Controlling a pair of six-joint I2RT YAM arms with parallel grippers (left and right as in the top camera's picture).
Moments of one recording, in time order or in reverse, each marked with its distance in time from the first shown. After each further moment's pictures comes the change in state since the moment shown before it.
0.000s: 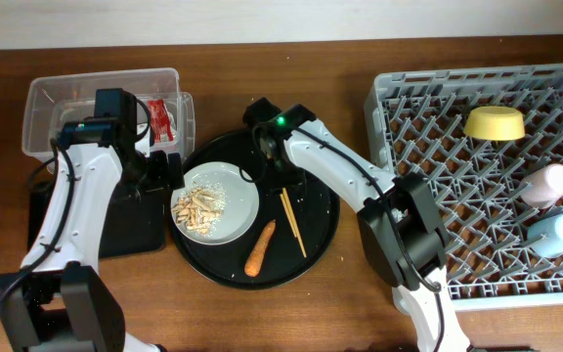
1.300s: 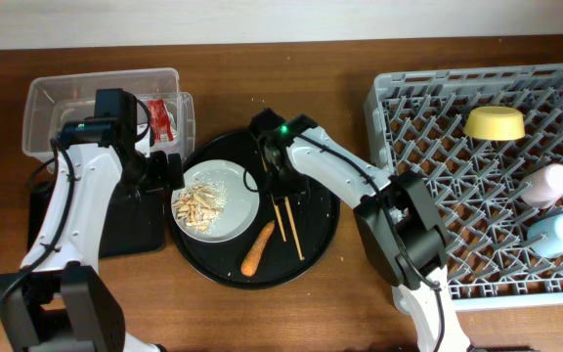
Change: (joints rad) left arm 0.000 0.000 0.000 -0.003 0.000 0.000; right arm -0.005 0.000 -0.119 0.084 -0.058 0.001
